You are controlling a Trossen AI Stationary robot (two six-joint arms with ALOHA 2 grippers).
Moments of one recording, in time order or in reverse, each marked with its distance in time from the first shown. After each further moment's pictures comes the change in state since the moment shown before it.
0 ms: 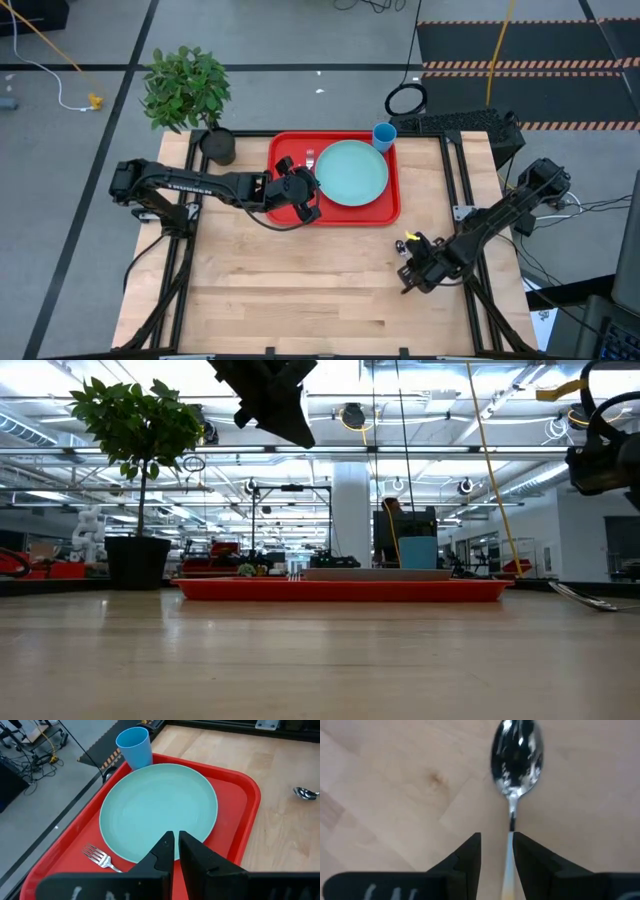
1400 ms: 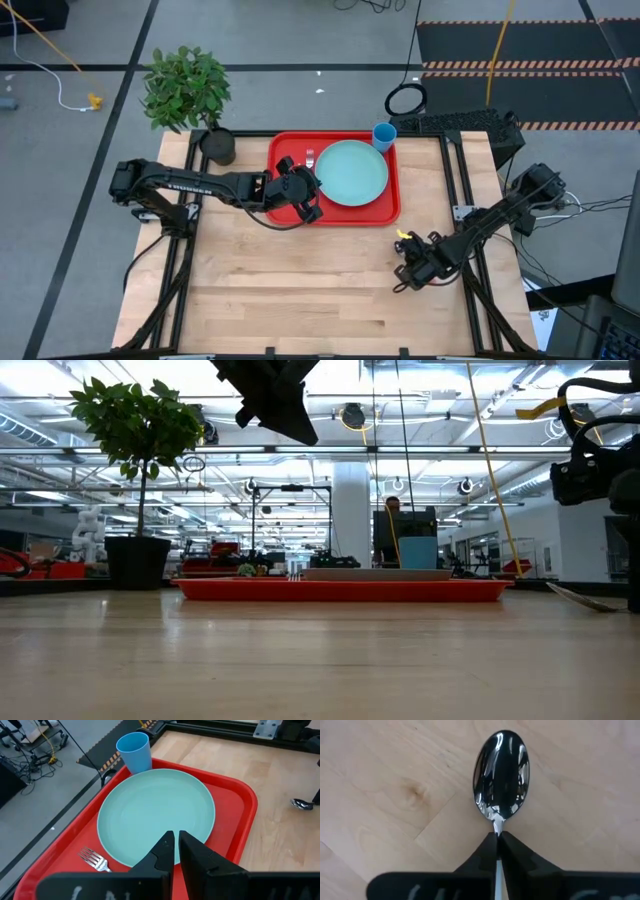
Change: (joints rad) left arm 0.000 0.000 0.000 0.028 -0.001 -0.015; right arm -0.064 0.121 0.001 0.025 0.014 -0.153
